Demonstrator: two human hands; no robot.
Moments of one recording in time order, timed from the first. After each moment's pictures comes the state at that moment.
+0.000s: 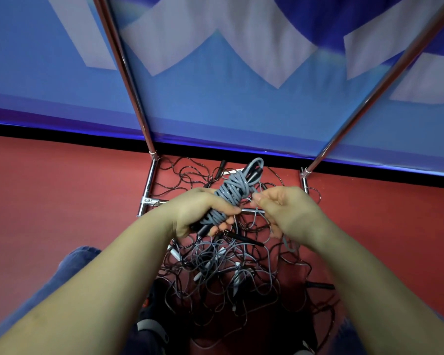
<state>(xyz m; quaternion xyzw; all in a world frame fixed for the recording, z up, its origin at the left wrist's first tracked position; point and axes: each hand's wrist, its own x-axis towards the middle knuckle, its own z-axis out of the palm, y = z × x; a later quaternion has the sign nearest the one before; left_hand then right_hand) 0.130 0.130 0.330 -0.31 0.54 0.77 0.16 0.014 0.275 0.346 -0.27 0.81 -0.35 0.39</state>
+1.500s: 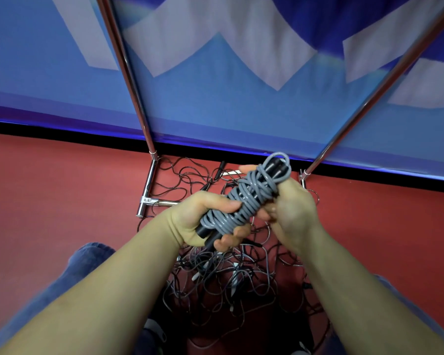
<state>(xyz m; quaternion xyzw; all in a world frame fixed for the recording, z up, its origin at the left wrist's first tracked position) 0.123 0.138 0.315 0.01 0.31 0.90 0.30 0.037 0.258 0.363 -0.12 0.60 -0.67 0.41</state>
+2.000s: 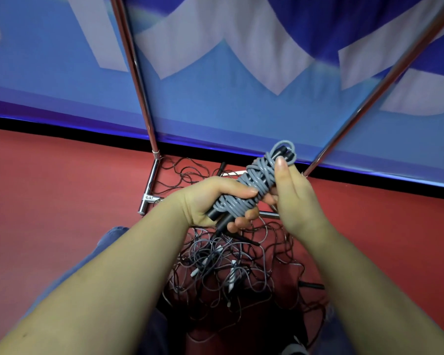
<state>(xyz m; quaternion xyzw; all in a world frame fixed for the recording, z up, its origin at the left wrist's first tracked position) 0.122 0.141 0.342 -0.03 0.41 0.88 0.23 0.034 0.277 0.366 -0.32 0.75 -0.52 0.23</state>
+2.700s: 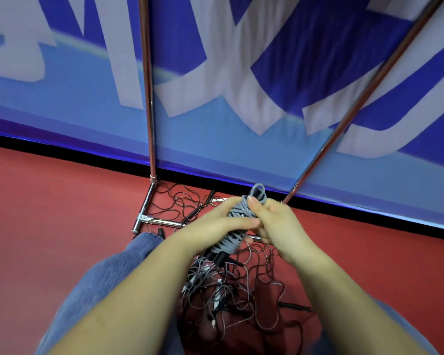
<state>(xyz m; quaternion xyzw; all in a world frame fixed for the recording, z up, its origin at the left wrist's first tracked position) 0.177 0.209 0.387 -0.16 0.63 0.75 0.00 0.086 0.318 0.425 -0.25 0.74 -0.51 0.34</state>
